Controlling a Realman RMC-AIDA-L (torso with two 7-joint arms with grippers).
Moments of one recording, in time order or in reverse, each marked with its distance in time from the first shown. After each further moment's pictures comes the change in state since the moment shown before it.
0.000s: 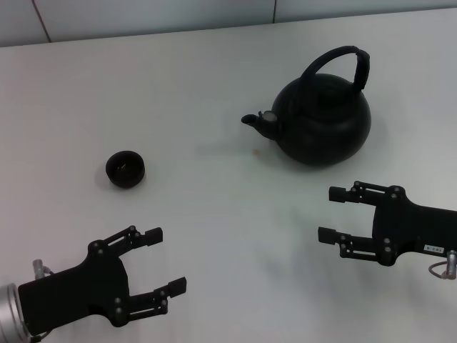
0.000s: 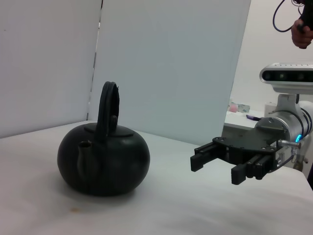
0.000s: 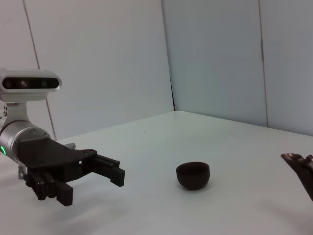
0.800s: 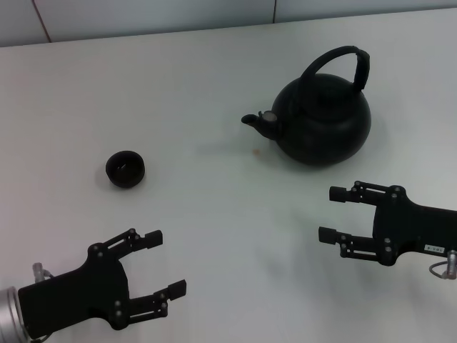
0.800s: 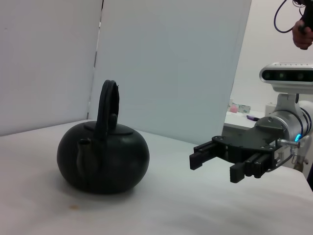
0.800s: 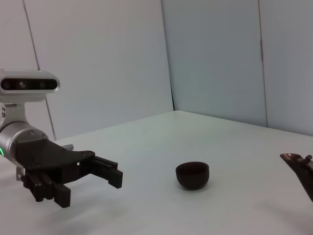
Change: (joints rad) left arm 0.002 -0.001 0.000 -0.007 0.000 0.000 0.003; right arm 0.000 -0.001 0.000 -0.001 0.000 0.000 0.000
